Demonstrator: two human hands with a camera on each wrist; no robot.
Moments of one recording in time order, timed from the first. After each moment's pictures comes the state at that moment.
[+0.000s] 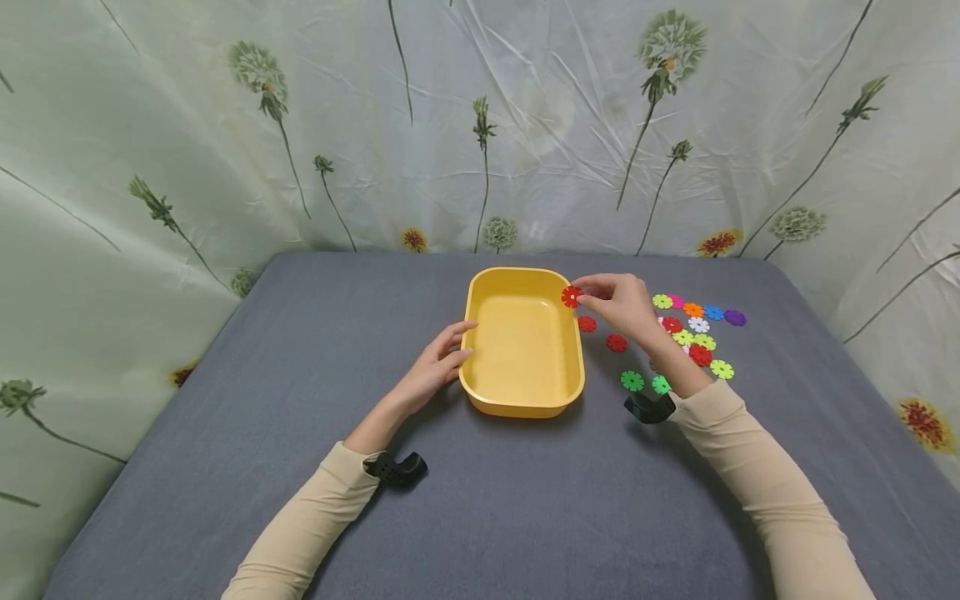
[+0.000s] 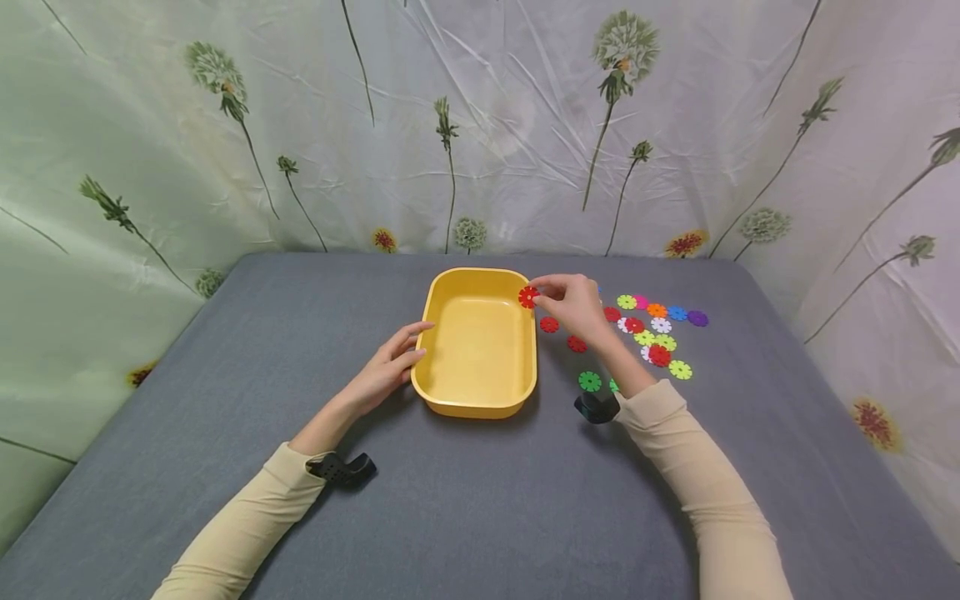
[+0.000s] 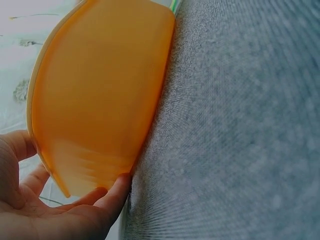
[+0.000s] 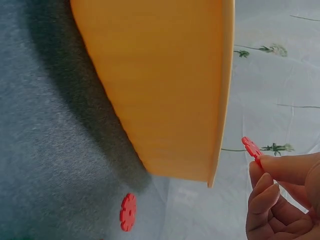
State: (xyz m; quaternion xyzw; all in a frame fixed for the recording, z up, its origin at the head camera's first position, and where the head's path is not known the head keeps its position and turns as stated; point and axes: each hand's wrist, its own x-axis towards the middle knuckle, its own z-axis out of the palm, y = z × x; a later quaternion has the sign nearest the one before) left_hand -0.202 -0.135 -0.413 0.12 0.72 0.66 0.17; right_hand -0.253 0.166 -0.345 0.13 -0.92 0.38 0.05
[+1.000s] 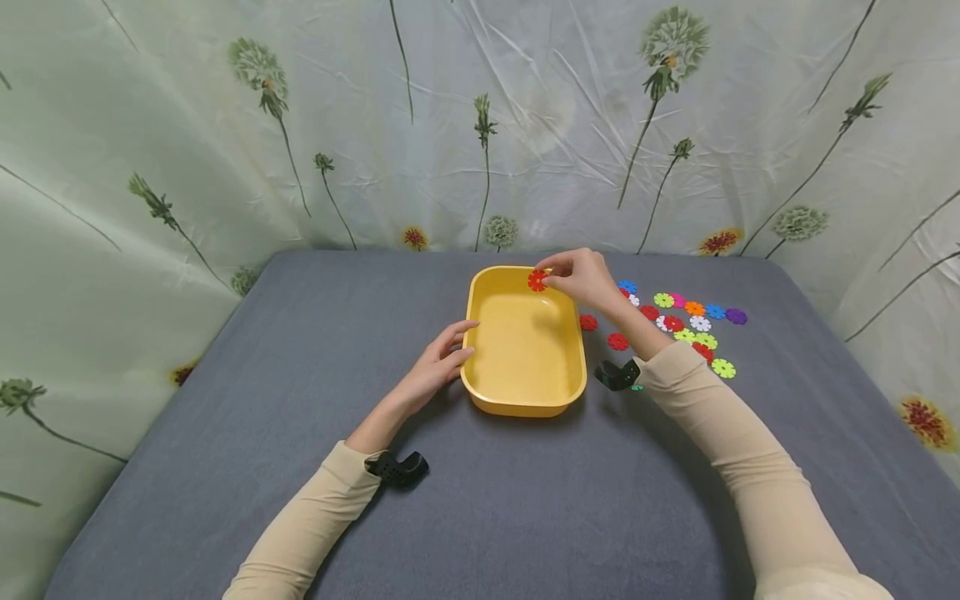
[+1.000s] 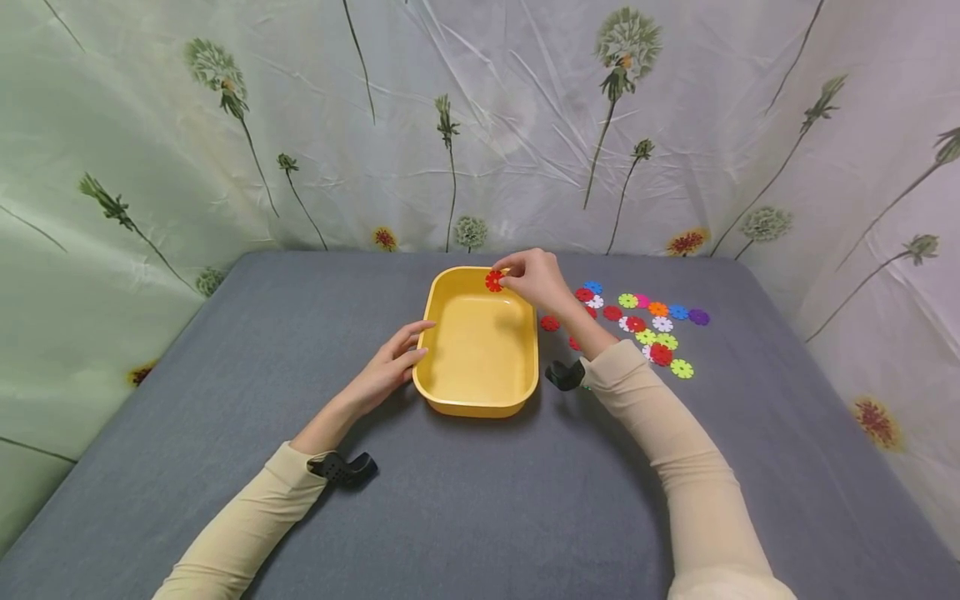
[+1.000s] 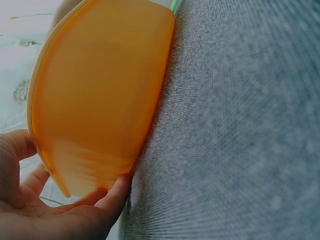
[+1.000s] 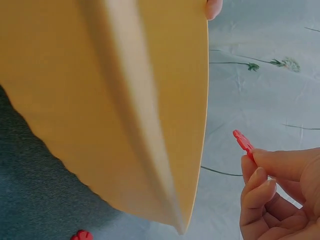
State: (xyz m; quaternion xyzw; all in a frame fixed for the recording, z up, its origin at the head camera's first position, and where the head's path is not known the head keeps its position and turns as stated) left_hand -0.204 -0.134 -0.417 0.12 0.72 0.66 0.17; right_hand -0.287 0.121 -0.326 0.17 -0.92 0.34 0.01
